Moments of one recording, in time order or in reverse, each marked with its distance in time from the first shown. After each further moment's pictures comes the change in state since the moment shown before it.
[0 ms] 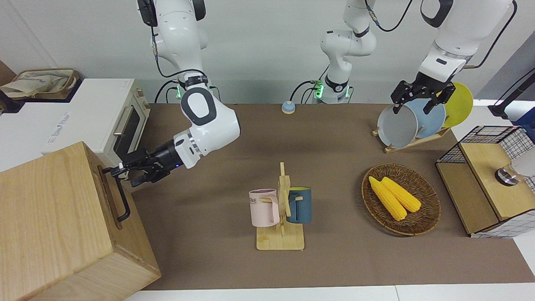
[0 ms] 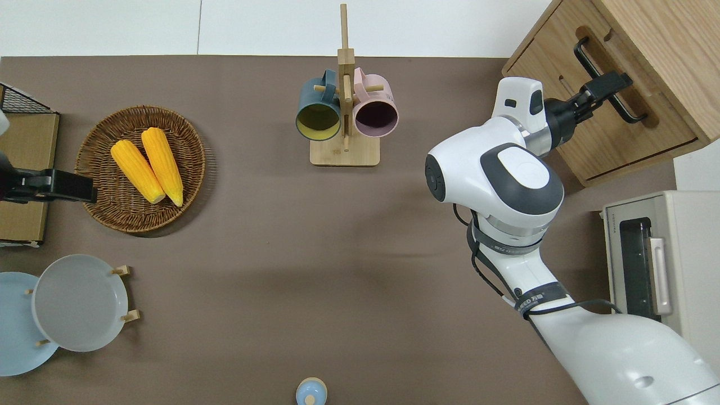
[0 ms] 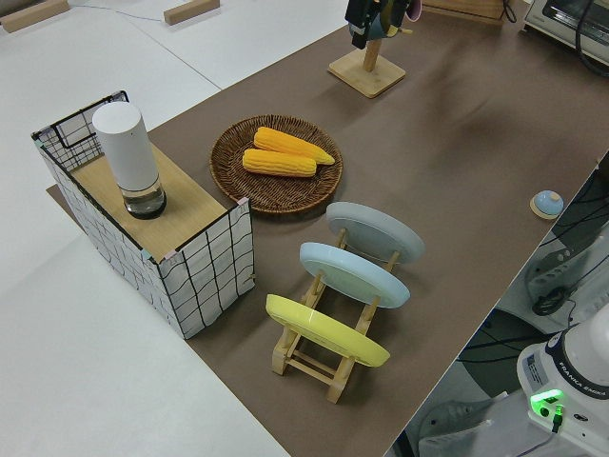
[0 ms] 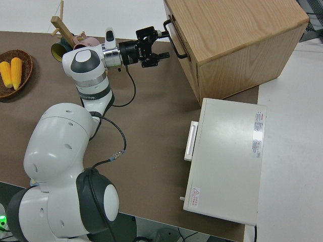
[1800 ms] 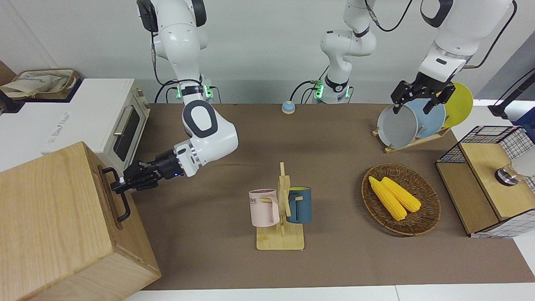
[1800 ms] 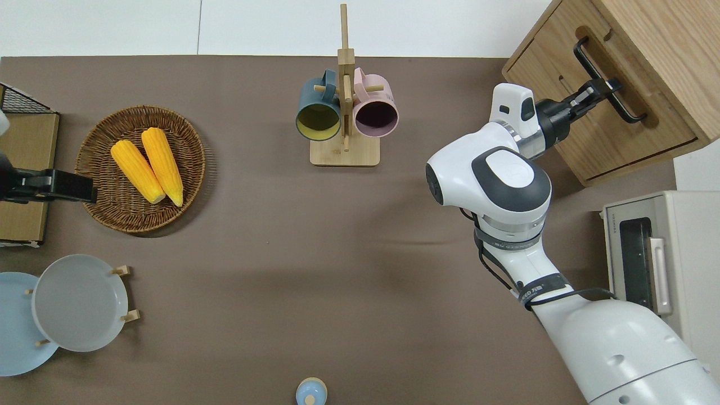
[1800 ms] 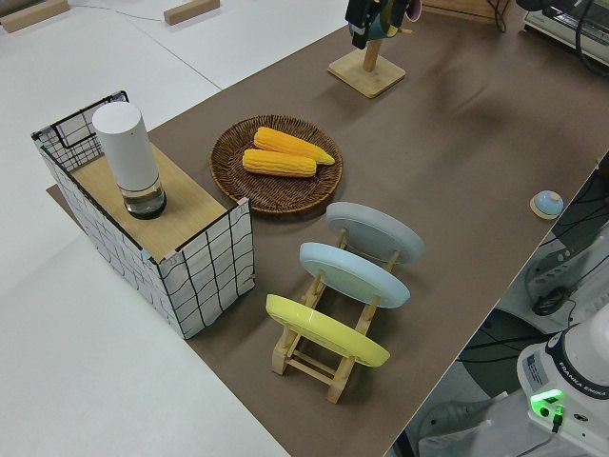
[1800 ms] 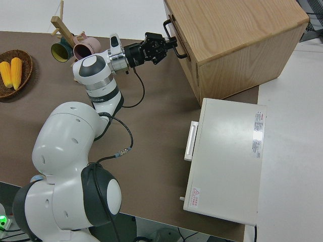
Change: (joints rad) left arm 0.000 0.000 0.000 0.000 0.000 0.000 0.000; right arm -0.006 0.045 -0.009 -0.009 -0.131 -0.011 0.091
